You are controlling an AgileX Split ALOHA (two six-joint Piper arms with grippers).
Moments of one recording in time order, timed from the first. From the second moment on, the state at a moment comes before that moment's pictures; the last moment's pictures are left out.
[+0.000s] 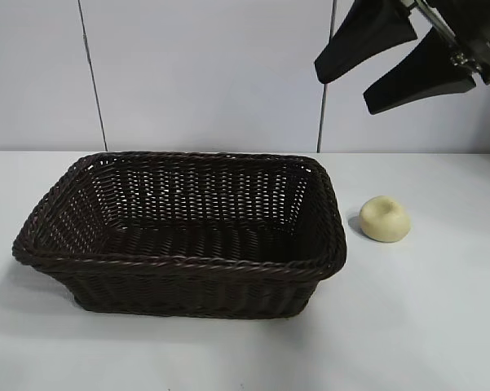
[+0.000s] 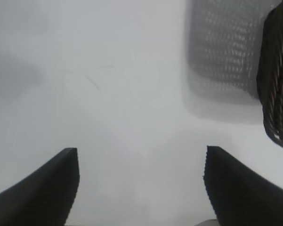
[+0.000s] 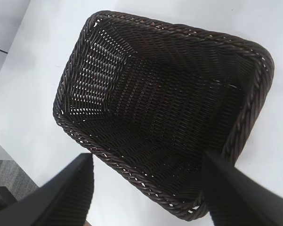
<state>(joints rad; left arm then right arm) 0.01 1.00 -0.94 0.01 1.24 0.06 0.21 1.41 -1.04 0.77 0.80 -0.52</state>
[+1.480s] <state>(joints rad) 0.01 0.02 -0.48 -0.04 1.12 0.01 0.21 1.41 -1.04 0.77 0.79 -0.52</state>
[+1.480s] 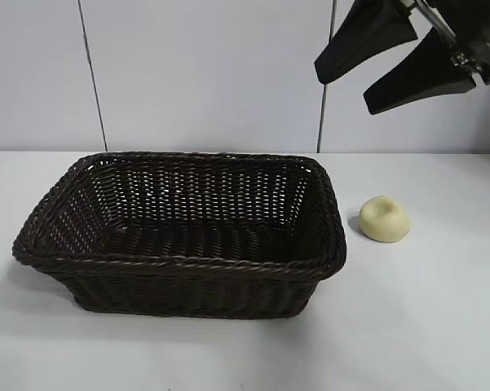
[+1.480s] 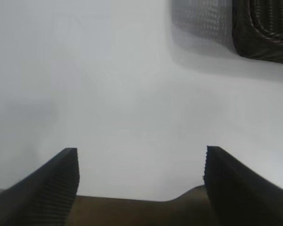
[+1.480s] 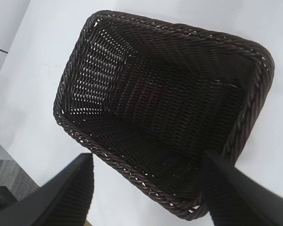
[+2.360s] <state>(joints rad) 0.01 -0.01 -0.48 -0.04 1.12 0.01 0.21 1.42 -1.14 0.34 0.78 -0.24</state>
